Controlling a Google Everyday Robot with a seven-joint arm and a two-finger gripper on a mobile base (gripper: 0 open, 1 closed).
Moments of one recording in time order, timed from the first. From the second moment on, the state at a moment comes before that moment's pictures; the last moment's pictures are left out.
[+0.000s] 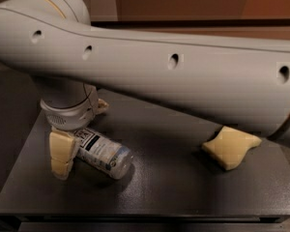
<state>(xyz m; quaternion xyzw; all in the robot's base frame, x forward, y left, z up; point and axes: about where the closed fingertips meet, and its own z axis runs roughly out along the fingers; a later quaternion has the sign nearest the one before) 0.415 0.127 0.845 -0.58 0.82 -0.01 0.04</state>
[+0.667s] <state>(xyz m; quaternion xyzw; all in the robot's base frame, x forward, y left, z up) 0.426 0.121 0.837 -0.55 0.83 0.00 0.03</state>
